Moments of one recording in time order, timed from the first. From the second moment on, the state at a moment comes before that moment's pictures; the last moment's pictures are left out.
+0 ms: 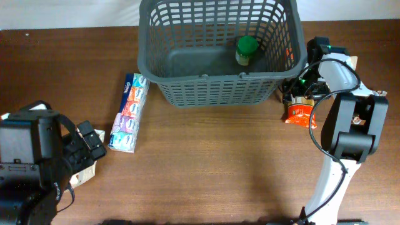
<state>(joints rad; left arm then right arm) -0.07 1.10 1.83 -1.69 -0.28 -0.46 -0.14 2.27 1.79 -1.08 0.01 -0.18</state>
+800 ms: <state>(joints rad) -0.07 1.10 1.83 -1.69 -0.28 -0.46 -0.16 2.27 1.79 -1.08 0.03 -0.18</state>
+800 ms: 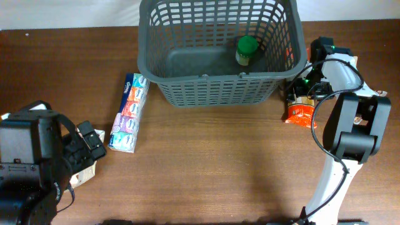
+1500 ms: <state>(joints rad) -0.07 1.10 1.83 -1.69 -0.28 -0.46 -0.16 2.29 1.79 -1.07 0.02 -0.17</state>
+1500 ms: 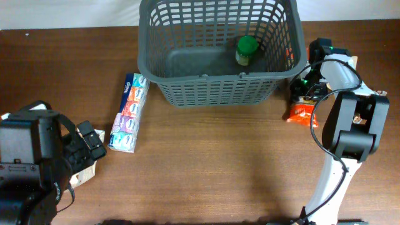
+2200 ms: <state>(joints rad) -0.07 1.10 1.83 -1.69 -0.28 -0.46 -0.23 2.35 2.13 -1.35 0.02 0.01</state>
